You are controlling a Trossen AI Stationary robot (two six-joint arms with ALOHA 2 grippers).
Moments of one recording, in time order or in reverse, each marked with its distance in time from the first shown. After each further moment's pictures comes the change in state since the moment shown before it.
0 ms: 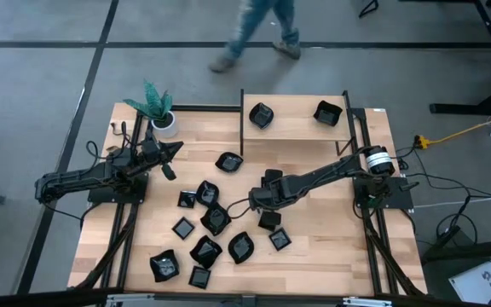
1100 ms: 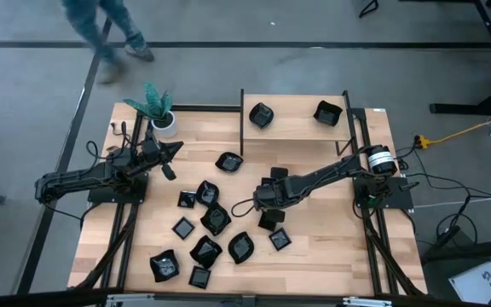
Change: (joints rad) left arm 0.000 0.000 0.000 0.000 0.000 0.000; right arm -0.005 -0.020 -0.073 0.003 0.078 0.026
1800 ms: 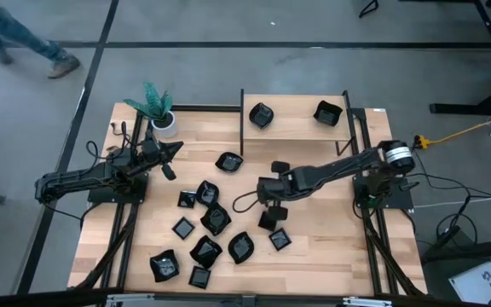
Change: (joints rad) left arm 0.000 0.000 0.000 0.000 0.000 0.000; right arm 0.001 -0.174 0.057 -0.088 -0.061 -0.032
